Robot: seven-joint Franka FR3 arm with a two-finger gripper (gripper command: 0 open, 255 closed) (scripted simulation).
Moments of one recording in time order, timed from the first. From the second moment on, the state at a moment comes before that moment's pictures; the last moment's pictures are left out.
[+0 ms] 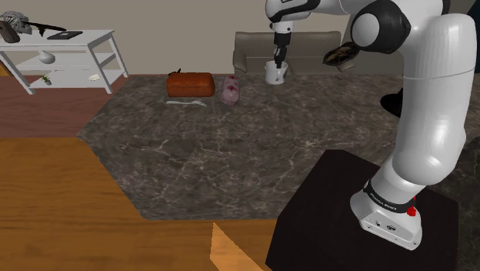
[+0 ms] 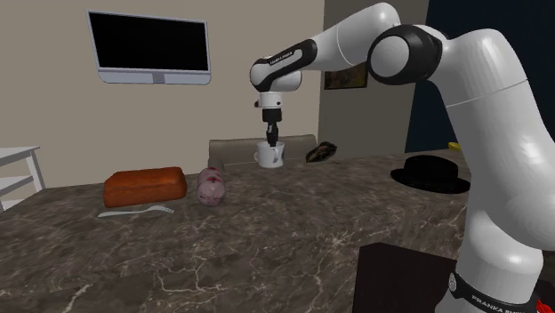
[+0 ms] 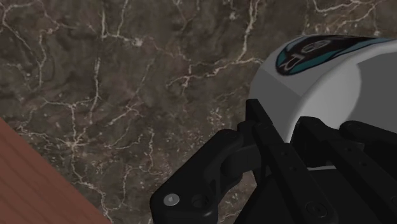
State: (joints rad) arm -0.15 0.44 -0.34 -1.41 0.15 1.76 -0.75
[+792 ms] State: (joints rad) arm -0.17 0.45 -0.34 -1.23 0.15 1.59 -0.74
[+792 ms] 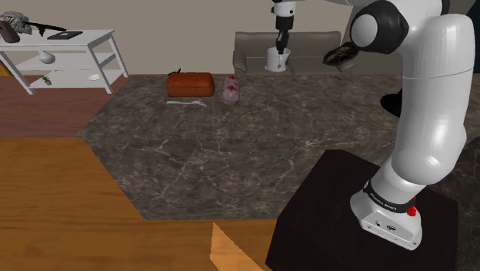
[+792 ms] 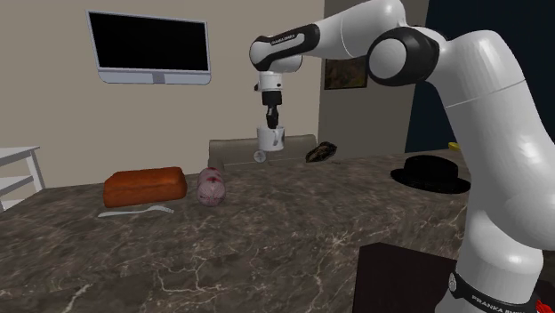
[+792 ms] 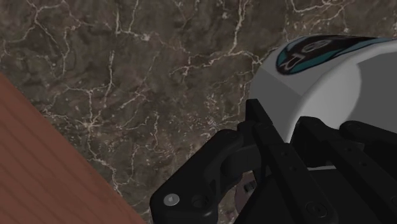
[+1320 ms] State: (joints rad) arm -0.19 0.28 -0.38 -1.46 0.10 1.65 -0.82
